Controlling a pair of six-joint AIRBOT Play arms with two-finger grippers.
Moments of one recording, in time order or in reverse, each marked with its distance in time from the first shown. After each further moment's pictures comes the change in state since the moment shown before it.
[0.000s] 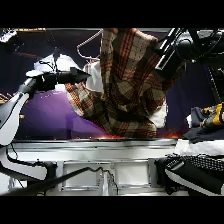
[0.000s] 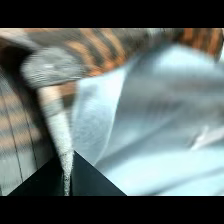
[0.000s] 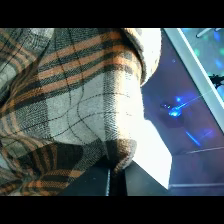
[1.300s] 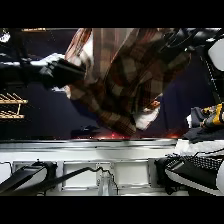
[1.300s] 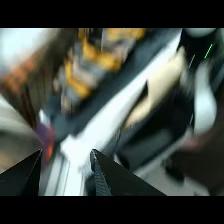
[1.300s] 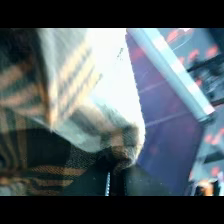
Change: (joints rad) left arm -0.092 0.530 -0.006 0.094 -0.291 0.141; right arm 0.000 -0.074 -0.010 -0.420 -0.134 0.261
